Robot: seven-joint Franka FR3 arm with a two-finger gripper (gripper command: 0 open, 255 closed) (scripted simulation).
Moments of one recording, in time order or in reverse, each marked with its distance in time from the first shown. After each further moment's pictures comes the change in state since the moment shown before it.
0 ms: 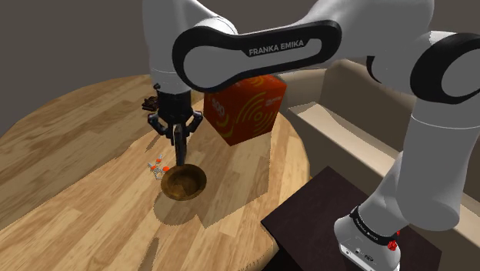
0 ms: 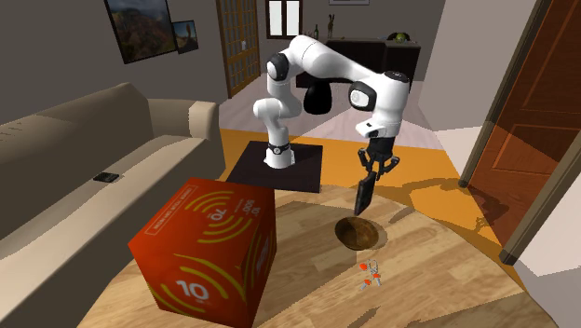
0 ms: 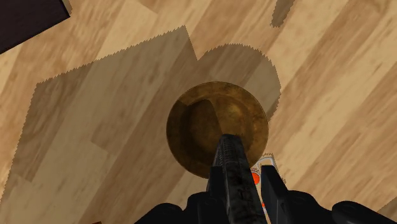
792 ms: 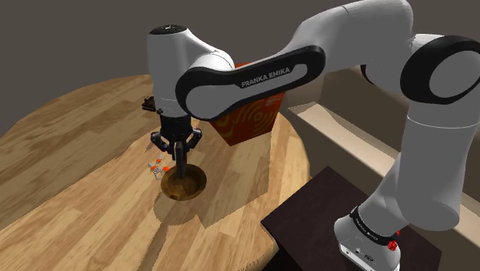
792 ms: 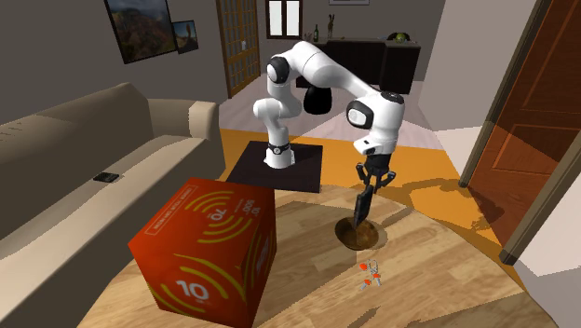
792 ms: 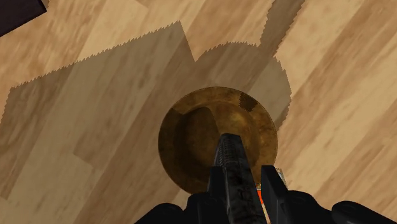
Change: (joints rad) arm 0.002 0.037 -0.011 -0.103 -0.024 0.133 0.021
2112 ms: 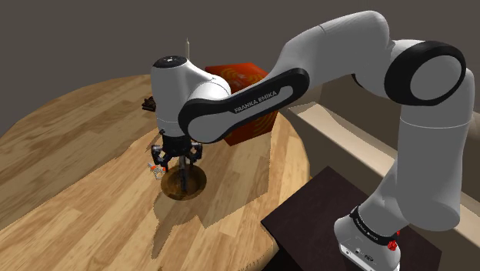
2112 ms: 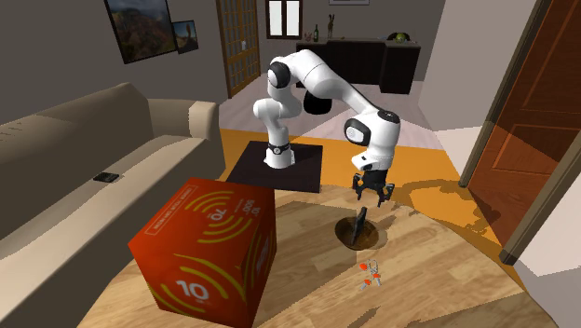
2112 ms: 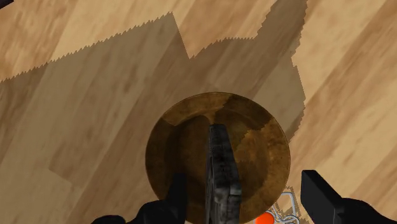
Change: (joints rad) arm 0.011 0.065 -0.020 -0.062 -0.037 0.121 0.024
